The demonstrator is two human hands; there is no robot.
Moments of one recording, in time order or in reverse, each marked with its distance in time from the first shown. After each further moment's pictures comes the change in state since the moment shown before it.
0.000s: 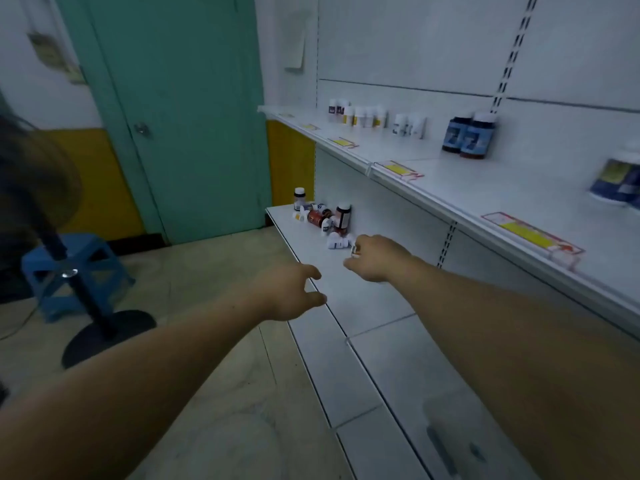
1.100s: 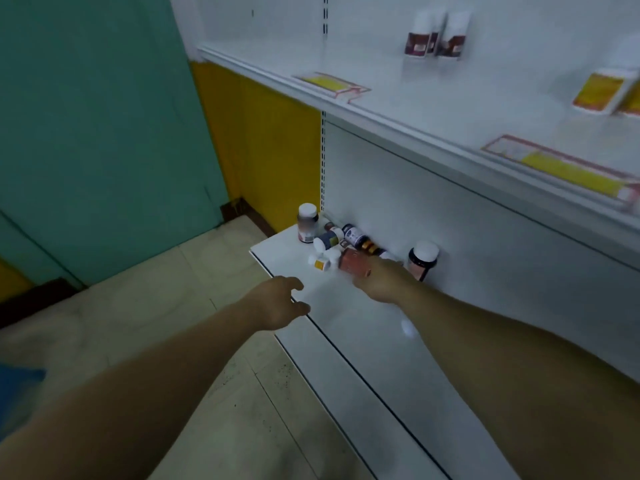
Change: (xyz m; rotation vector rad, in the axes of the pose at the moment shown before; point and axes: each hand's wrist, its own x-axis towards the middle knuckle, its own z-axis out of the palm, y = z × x) left_hand 0.626 -0.379 -0.066 -0.052 -0.316 0.060; right_hand 0.641 -0.049 0.127 0.309 -0.081 0.398
